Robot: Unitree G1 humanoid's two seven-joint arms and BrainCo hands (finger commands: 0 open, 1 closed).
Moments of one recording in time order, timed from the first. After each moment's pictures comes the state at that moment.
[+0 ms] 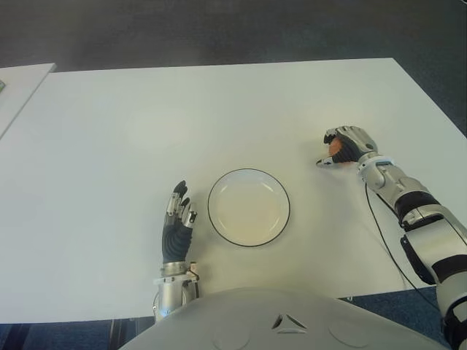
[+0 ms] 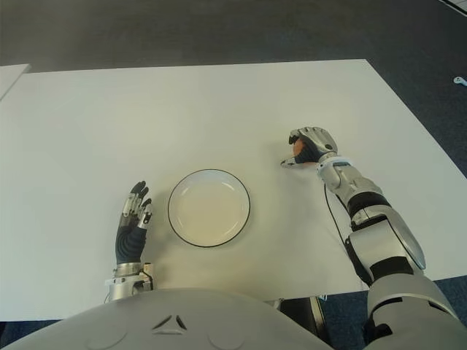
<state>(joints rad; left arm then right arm) 0.61 -0.07 -0.13 0.08 0.11 -0.68 0.15 -0.63 -0.65 0.49 1.10 -0.68 -0.54 -0.37</state>
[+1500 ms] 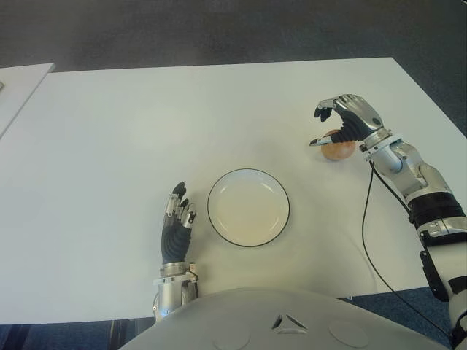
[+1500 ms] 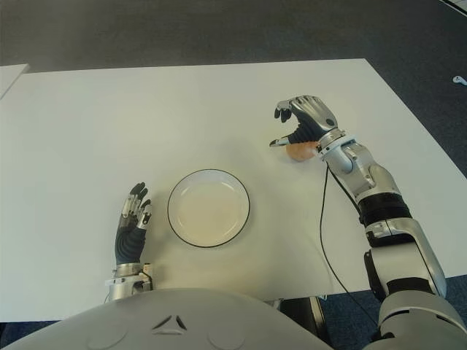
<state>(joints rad) 0.60 -0.07 -0.12 0.10 0.11 -0.69 0.15 -0.48 -0.72 0.25 0.54 -0.61 -0.59 -0.15</state>
